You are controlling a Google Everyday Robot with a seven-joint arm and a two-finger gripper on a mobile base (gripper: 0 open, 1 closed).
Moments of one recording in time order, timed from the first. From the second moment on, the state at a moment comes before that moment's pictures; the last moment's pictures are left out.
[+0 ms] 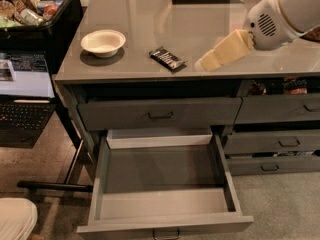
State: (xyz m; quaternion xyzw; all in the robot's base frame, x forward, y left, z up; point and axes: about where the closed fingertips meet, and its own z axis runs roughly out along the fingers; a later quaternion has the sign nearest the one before) arm 0.536 -0.150 0.978 -0.32 0.89 0.13 0.30
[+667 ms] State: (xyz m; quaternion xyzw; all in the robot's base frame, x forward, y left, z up) arm 0.570 -0.129 0.960 -0.28 0.88 0.14 0.34
